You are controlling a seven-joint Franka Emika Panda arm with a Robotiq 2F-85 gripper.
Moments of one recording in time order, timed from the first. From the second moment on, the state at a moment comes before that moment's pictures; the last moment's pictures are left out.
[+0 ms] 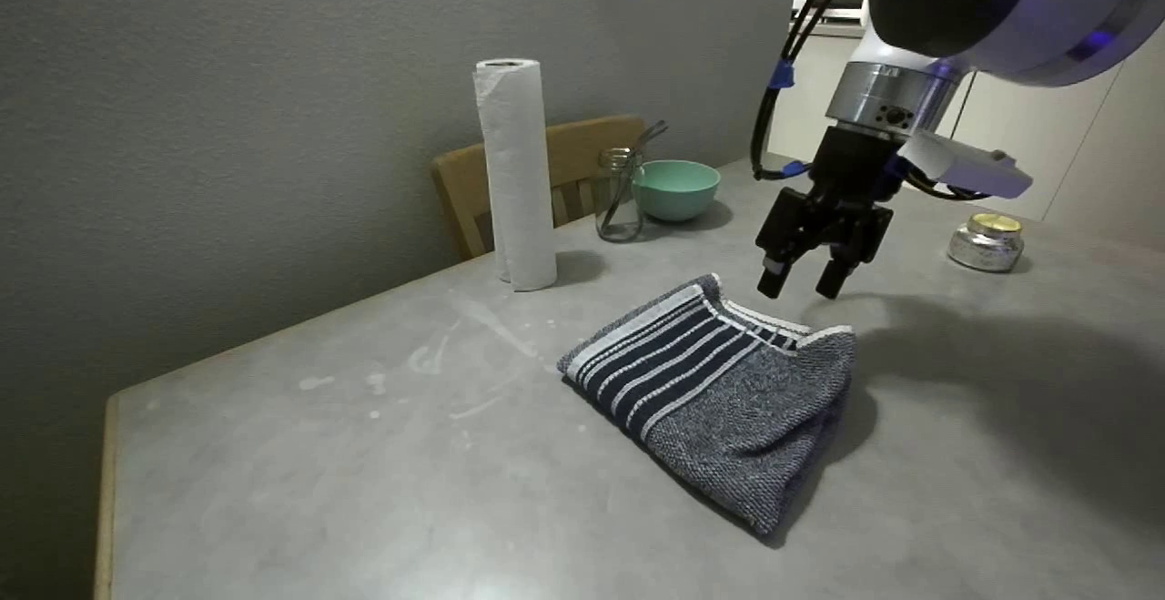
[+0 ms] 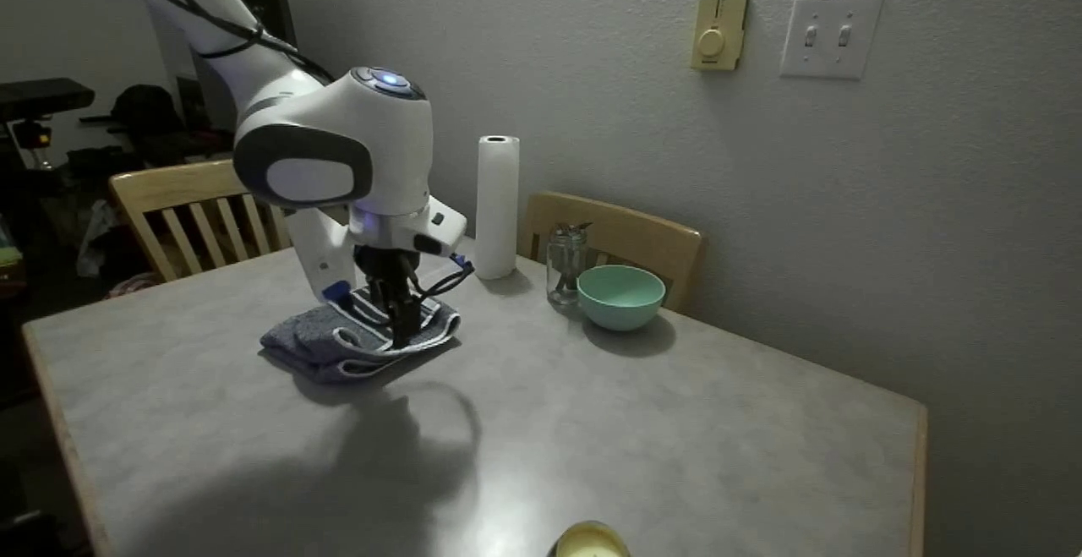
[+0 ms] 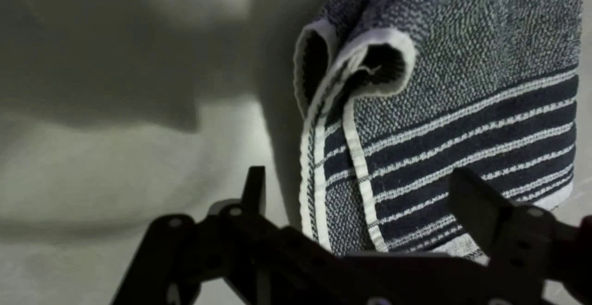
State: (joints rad) arm -0.10 0.38 0.12 -2.22 0.52 2.62 -0.21
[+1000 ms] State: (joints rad) arm -0.13 0.58 0.17 -2.07 0.49 2.63 -0.25
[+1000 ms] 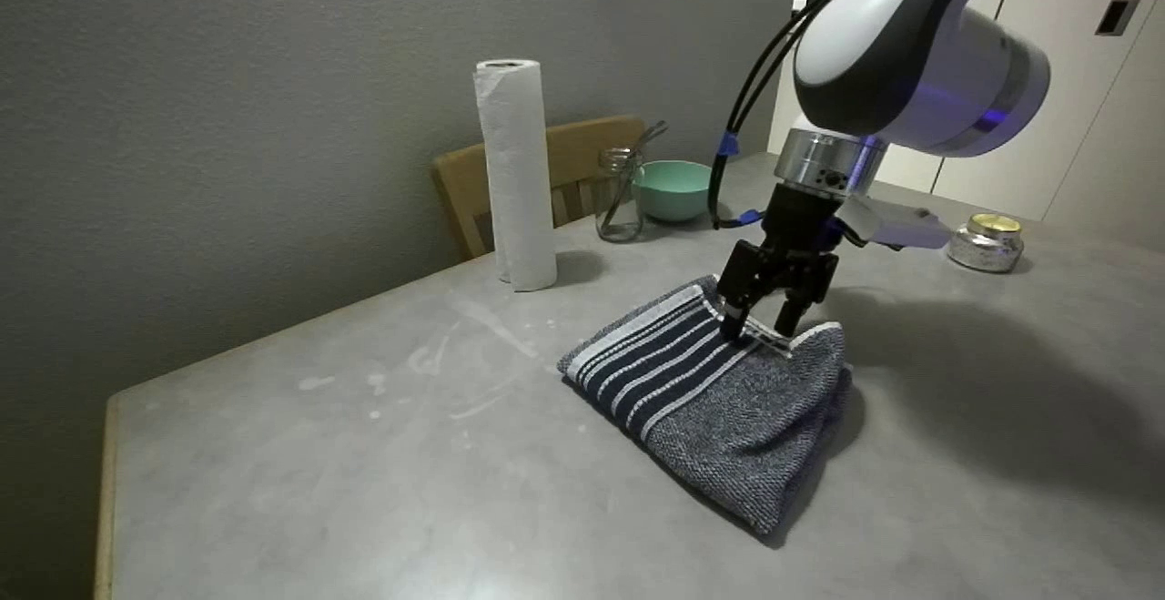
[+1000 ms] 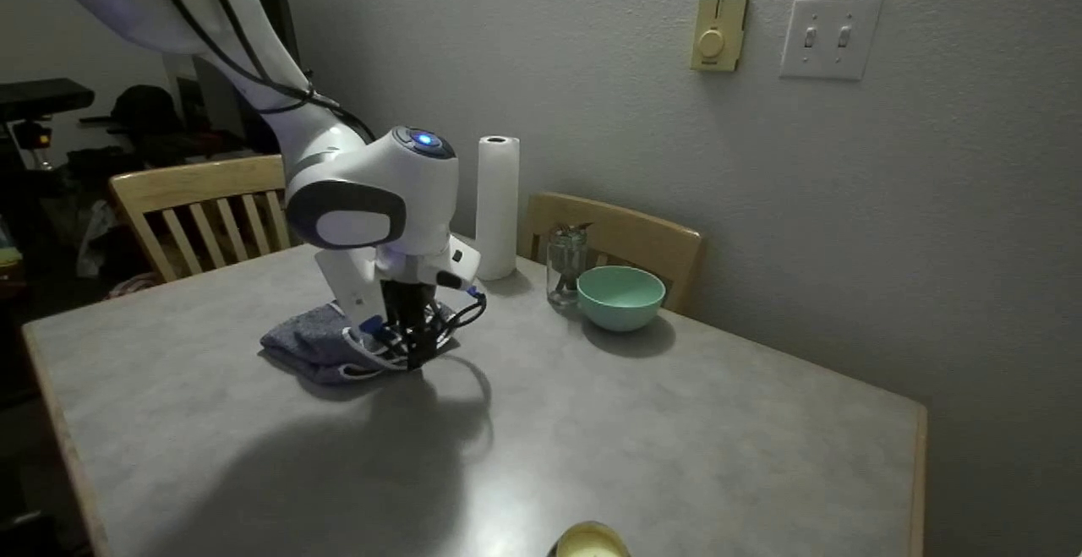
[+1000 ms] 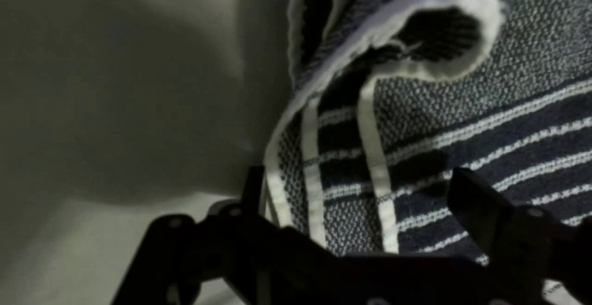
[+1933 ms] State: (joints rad) arm -0.22 0.59 0.22 -2.07 0.54 2.63 -0.28
